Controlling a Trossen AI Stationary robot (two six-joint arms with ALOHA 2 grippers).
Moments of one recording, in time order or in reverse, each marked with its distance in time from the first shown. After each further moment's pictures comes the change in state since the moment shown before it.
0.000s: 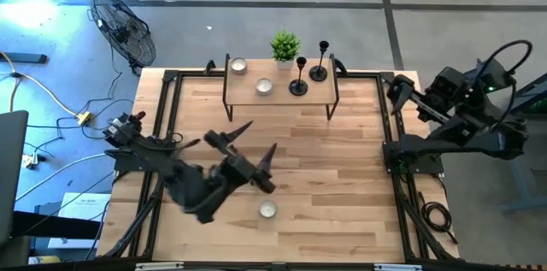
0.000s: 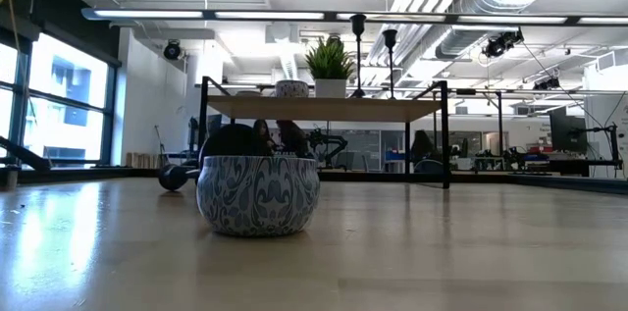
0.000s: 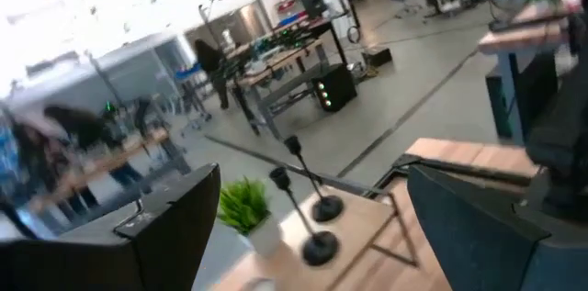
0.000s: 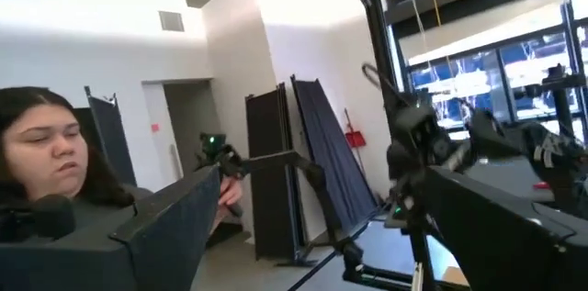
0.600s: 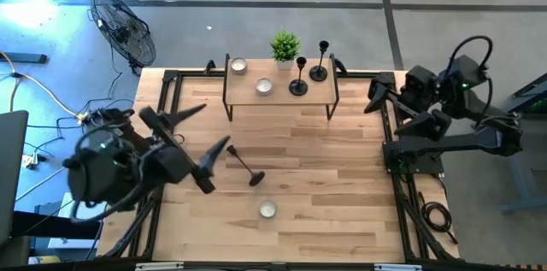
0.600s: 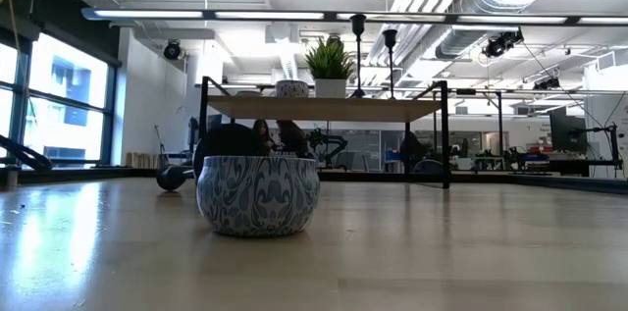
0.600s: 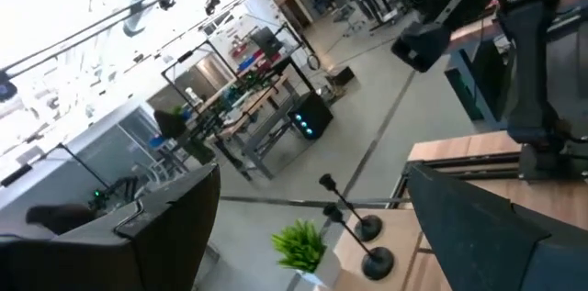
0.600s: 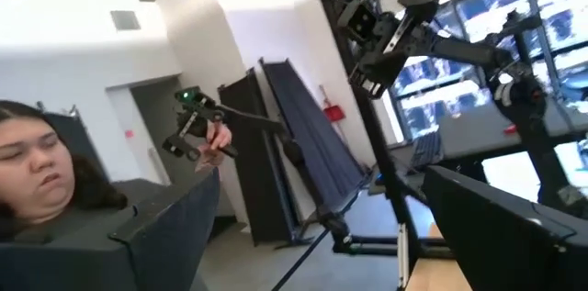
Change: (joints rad) left arm -0.188 -0.072 0.452 -0.733 -0.004 0.018; right arm 0.001 0.086 0.000 -0.063 0.052 0.016
